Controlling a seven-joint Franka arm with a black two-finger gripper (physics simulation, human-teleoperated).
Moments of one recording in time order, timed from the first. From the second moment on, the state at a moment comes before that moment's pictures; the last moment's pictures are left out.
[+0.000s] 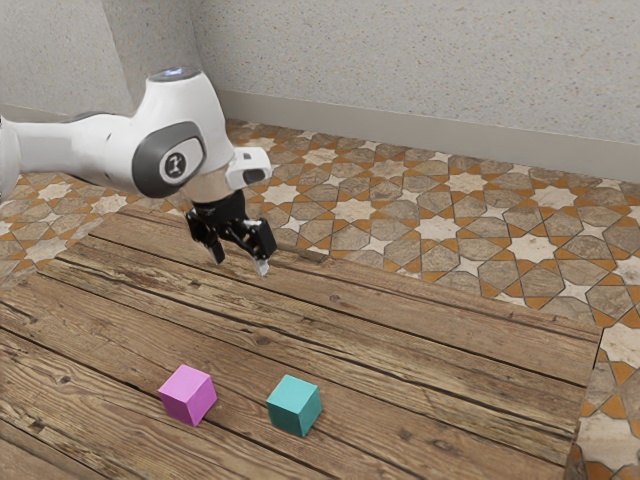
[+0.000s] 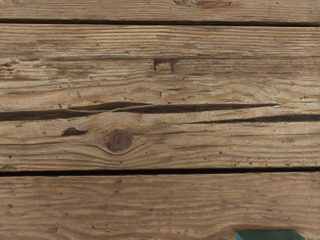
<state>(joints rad) -0.32 -0.01 0.21 -2.06 -0.06 2.13 -0.07</state>
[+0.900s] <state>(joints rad) -0.60 -0.09 0.21 -2.39 -0.10 2.36 -0.20</state>
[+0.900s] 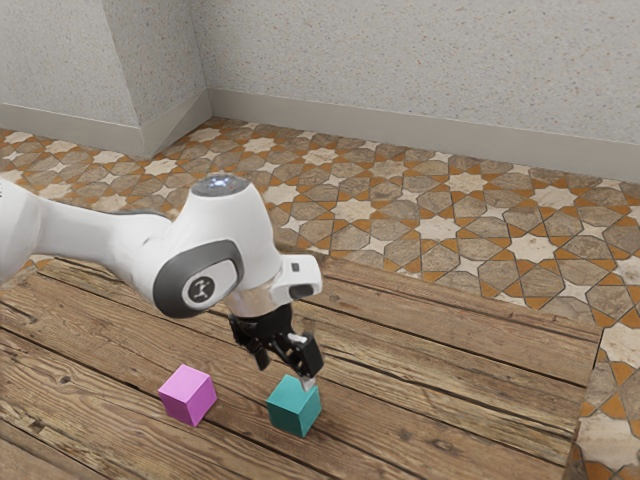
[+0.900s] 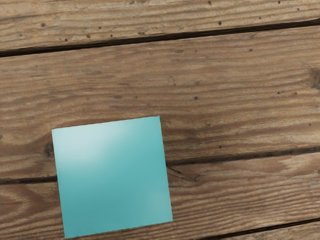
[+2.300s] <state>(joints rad) -0.57 0.09 0.21 -2.38 -0.10 2.48 -0.24</state>
